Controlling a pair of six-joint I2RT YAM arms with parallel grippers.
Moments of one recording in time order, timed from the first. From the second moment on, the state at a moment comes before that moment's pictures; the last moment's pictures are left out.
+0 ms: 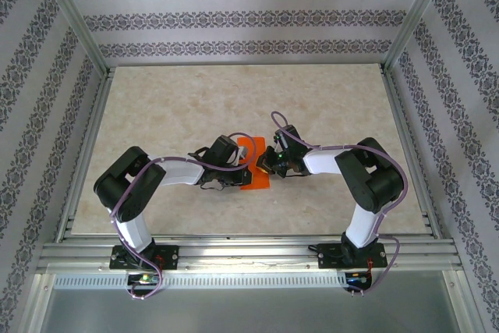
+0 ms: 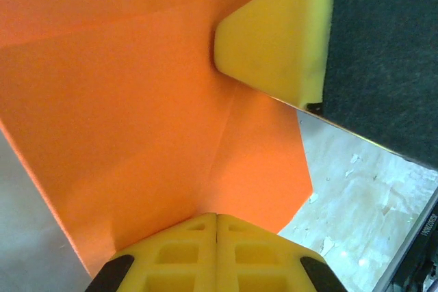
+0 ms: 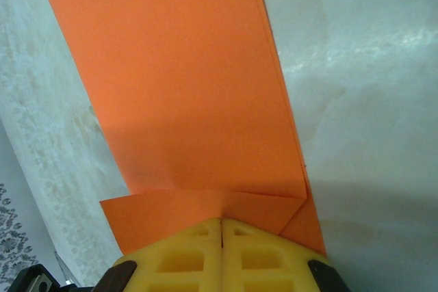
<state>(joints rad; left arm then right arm) -0.66 1.76 0.80 0.01 0.45 -0.69 0.52 1.79 0.78 0.09 -0.47 1.04</state>
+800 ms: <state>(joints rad) -0.66 1.64 0.65 0.04 0.45 -0.73 0.52 1.77 0.78 0.04 -0.46 1.01</state>
